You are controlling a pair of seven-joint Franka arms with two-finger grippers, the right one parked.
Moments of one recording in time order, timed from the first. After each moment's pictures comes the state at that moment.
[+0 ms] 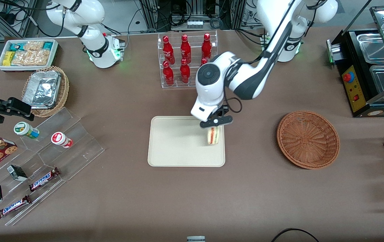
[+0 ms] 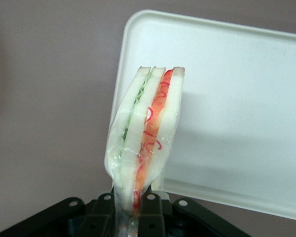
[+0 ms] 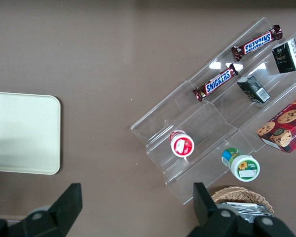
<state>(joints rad) -0.70 0.50 -0.07 -1.65 0.10 2.08 -0.98</state>
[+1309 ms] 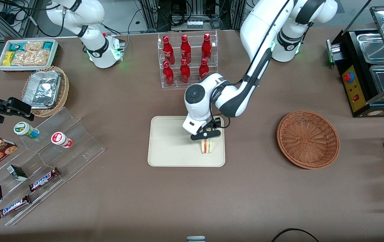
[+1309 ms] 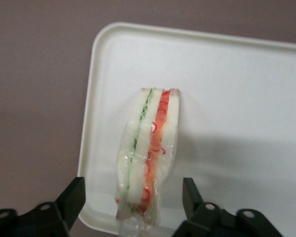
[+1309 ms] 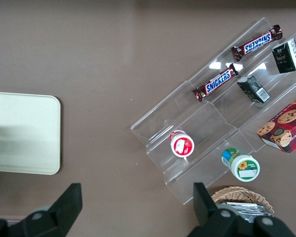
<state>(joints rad) -0.72 0.65 -0.06 -1.51 0.18 2.09 -1.02</state>
